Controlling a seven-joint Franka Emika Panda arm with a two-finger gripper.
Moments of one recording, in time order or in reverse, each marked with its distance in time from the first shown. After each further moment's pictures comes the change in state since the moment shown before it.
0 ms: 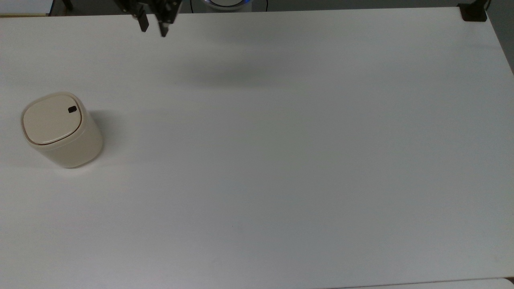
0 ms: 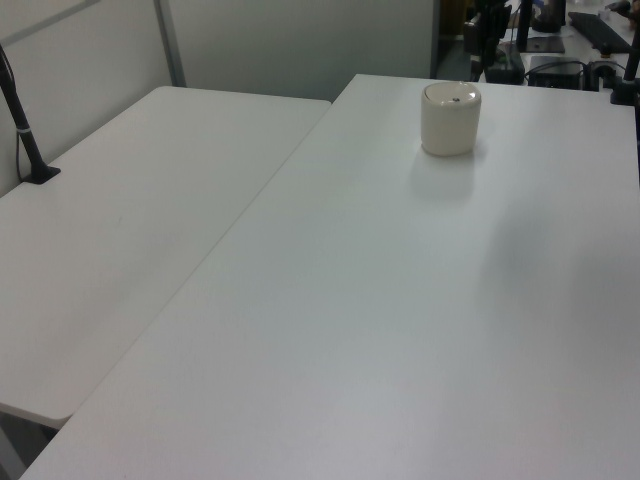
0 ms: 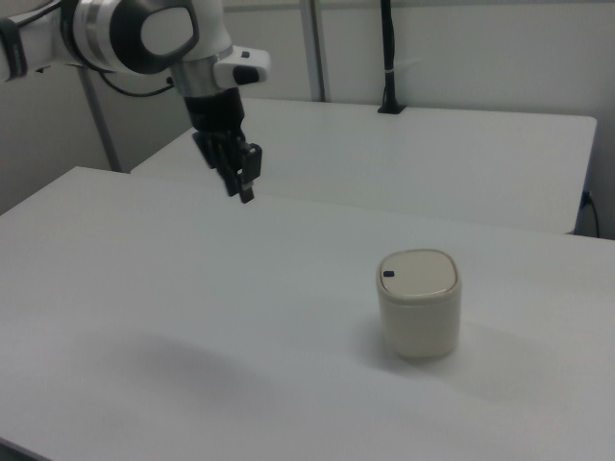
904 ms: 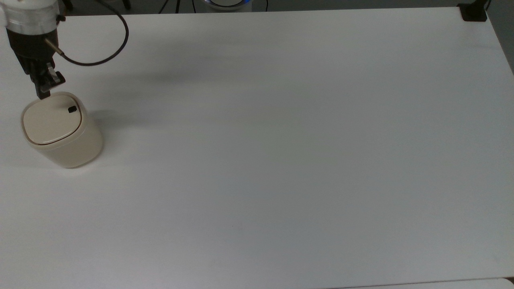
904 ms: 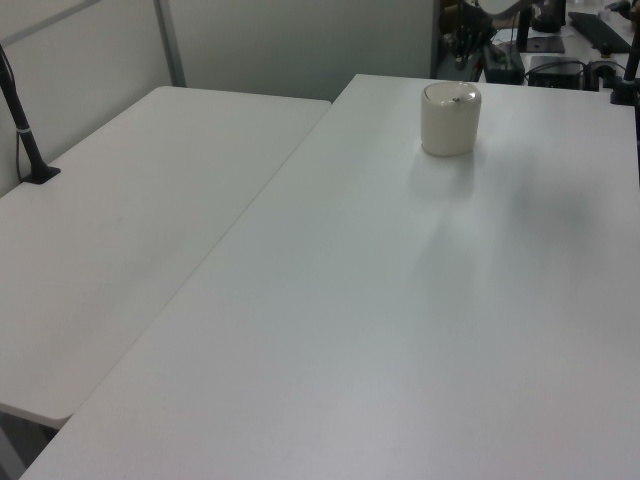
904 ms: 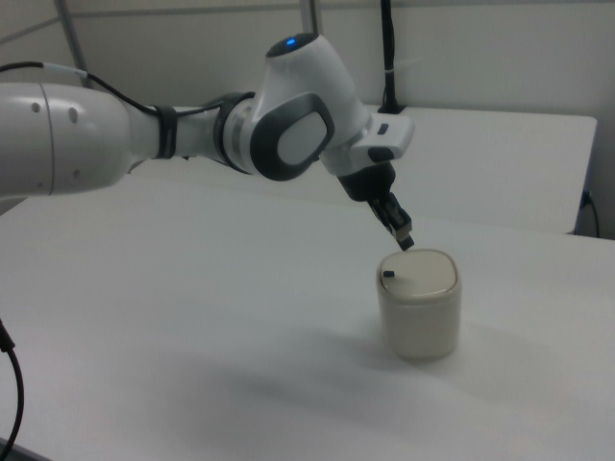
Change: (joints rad) arm -0.077 0.294 -0.238 0.004 -0.025 0.562 0.185
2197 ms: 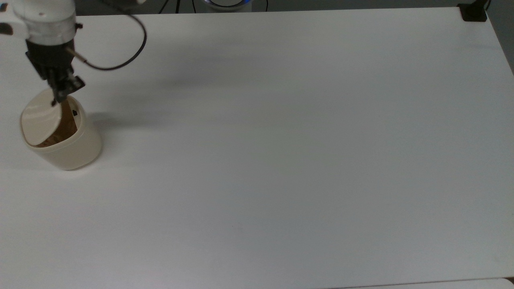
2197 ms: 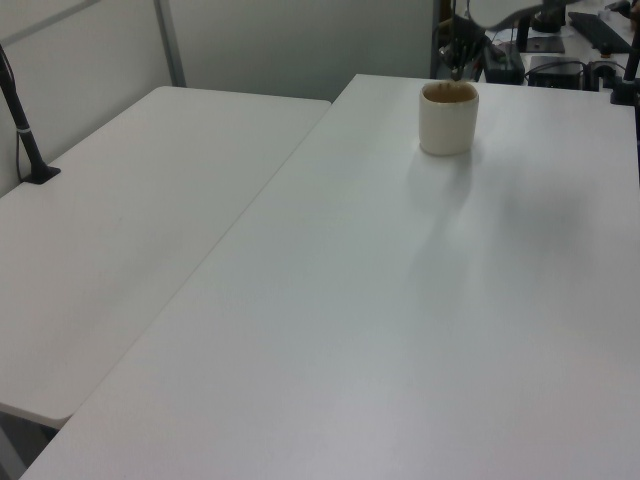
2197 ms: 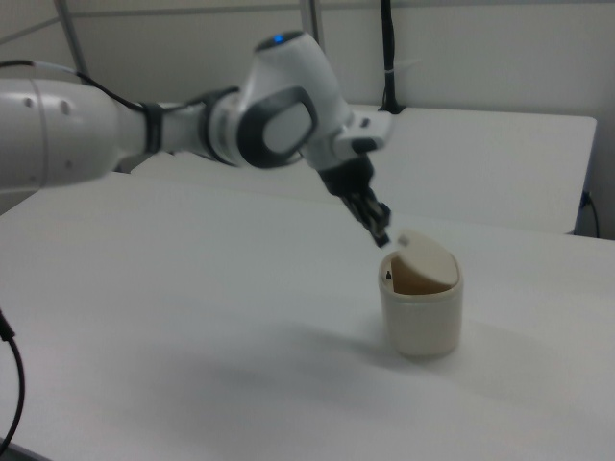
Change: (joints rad) arm 0.044 -0.013 0.013 0.002 -0.034 -0.079 -0.058
